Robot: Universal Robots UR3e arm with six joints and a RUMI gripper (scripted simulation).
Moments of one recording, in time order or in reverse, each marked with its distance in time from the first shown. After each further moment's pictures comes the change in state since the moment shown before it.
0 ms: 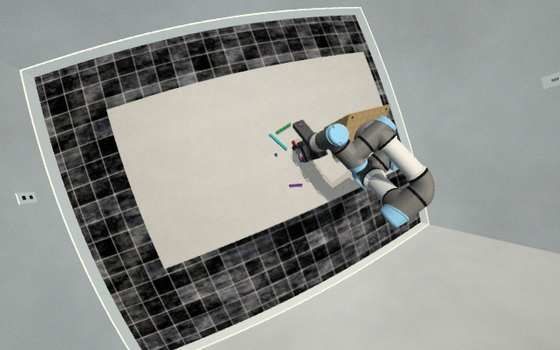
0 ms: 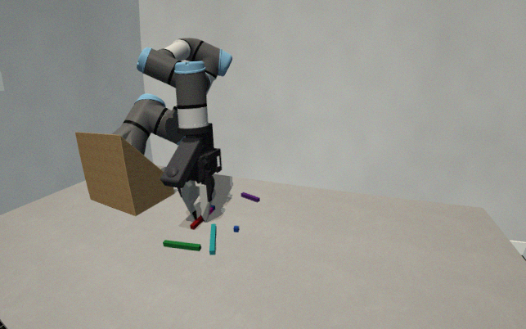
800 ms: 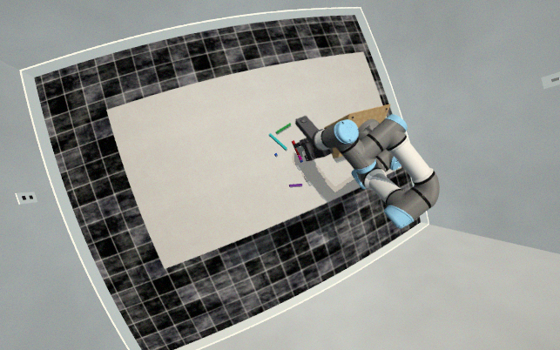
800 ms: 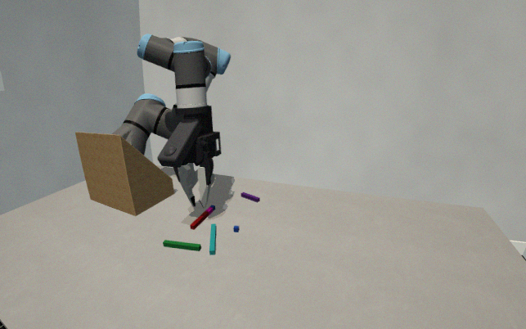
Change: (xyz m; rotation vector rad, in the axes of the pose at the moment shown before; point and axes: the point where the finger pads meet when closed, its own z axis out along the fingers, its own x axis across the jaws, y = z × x) arm -0.005 -0.006 -0.041 0.021 -0.019 -0.001
